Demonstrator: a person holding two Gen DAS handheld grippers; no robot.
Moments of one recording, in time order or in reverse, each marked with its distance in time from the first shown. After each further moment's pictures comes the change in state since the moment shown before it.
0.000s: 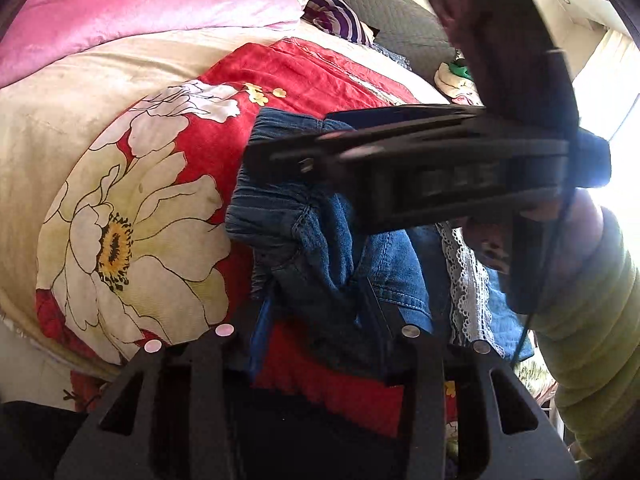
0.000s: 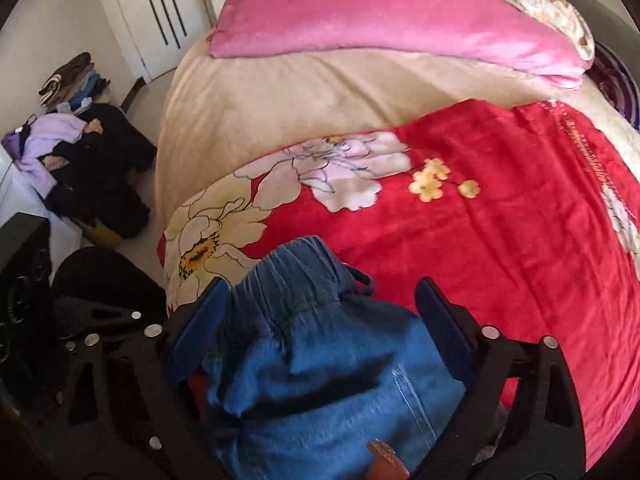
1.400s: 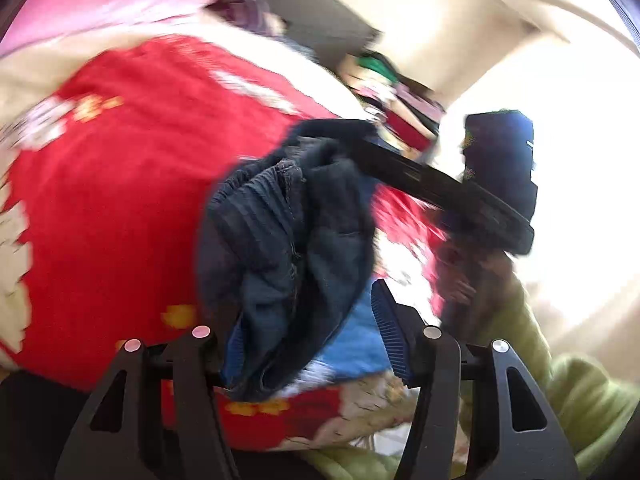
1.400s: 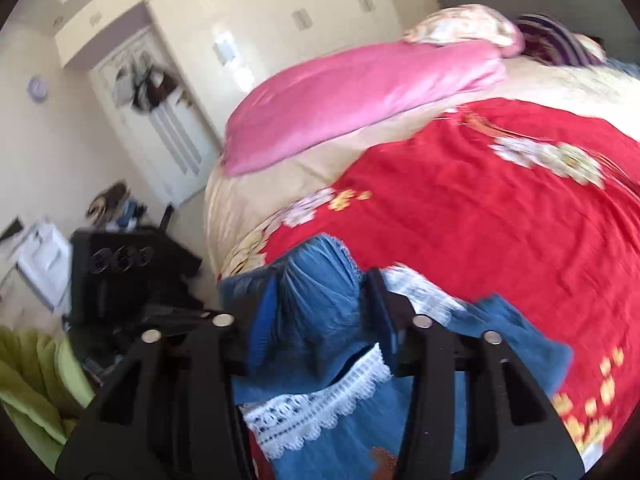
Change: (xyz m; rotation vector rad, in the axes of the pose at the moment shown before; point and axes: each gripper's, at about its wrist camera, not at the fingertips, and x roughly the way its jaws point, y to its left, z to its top) left arm 0.004 -0.113 0.002 0.107 0.043 -0.386; right arm -0.172 -0.095 -0.148 0.323 -0.422 0.151
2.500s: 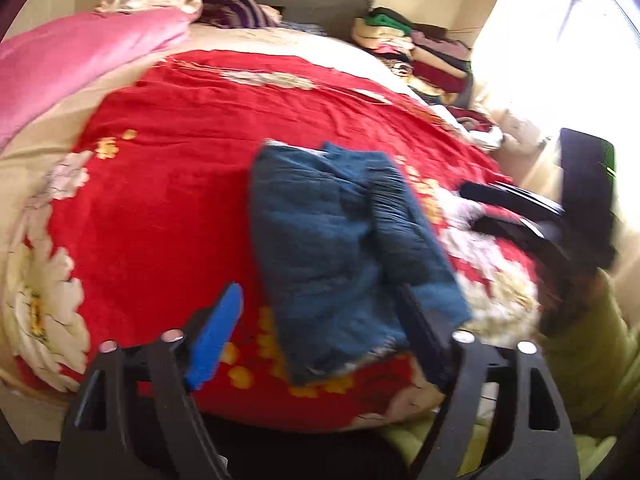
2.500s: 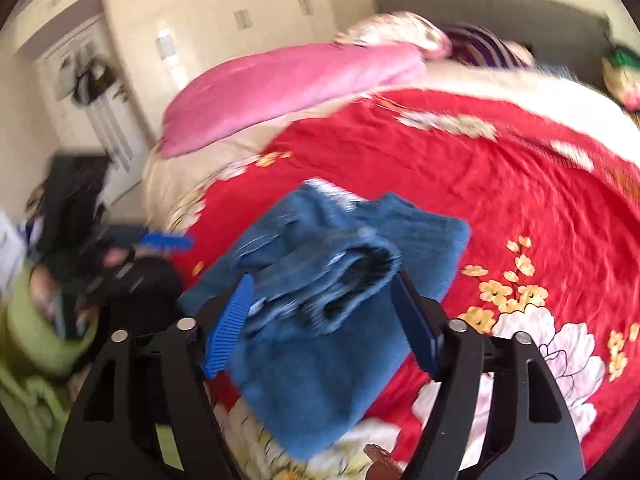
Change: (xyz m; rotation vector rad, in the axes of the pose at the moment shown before) left arm 0.007 -0.014 -0.006 0.188 0.085 0.319; right arm -0.058 0.029 -0.089 -0.071 0.005 -0.281
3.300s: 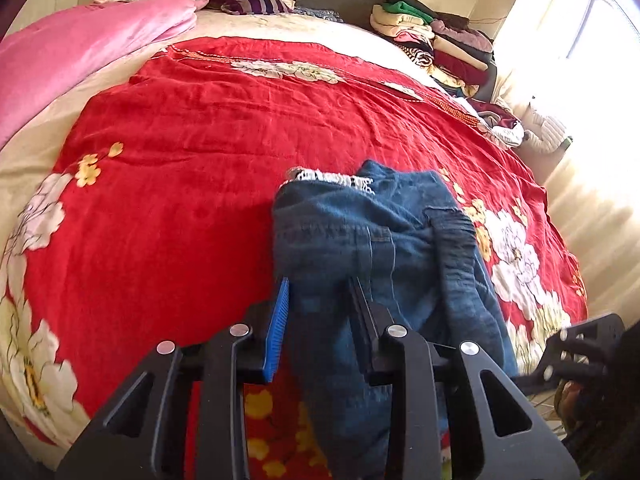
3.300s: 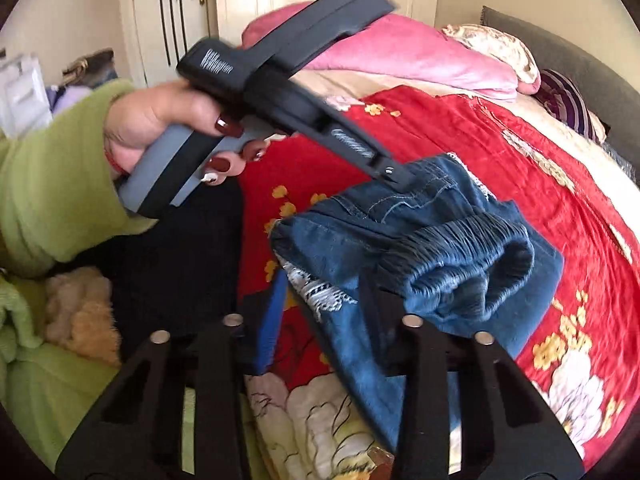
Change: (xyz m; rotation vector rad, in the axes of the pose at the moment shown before) left arm 0.061 0.016 0.052 -0.010 0.060 0.037; right arm 0.042 0.101 -0.025 -0.367 0.152 0.035
